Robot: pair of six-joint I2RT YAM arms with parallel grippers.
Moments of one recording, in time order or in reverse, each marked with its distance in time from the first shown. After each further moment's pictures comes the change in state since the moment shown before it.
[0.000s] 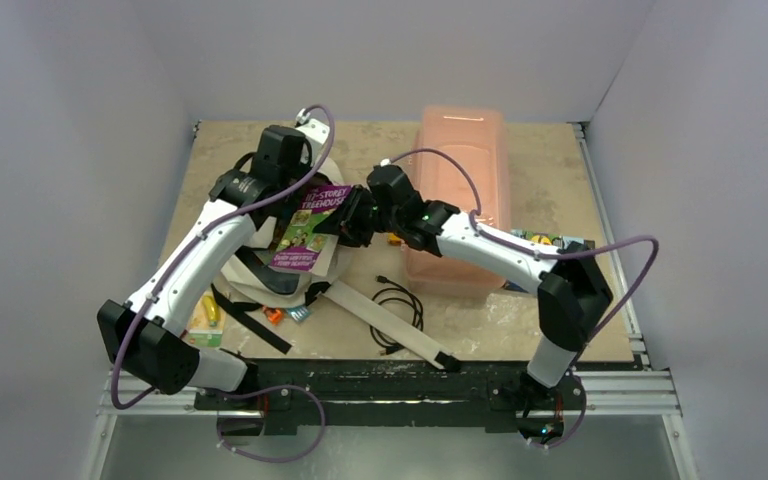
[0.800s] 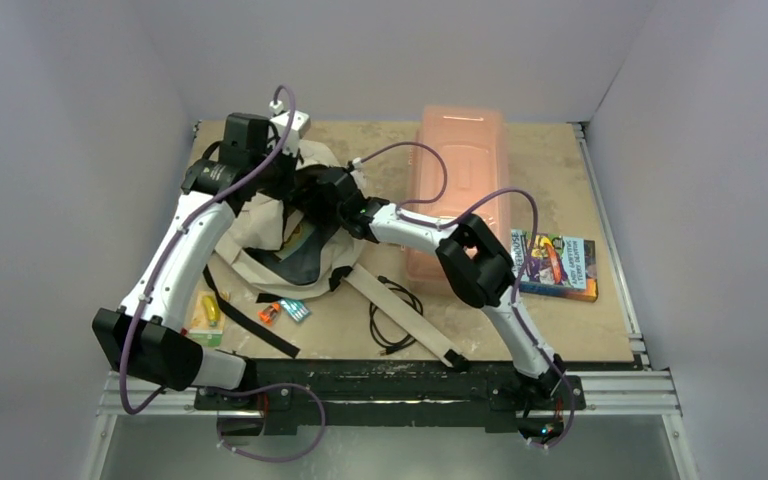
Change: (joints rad) left arm 0.156 0.003 0.073 -0.104 0.462 -0.087; right arm 0.009 0.592 0.438 0.171 0.320 0.126
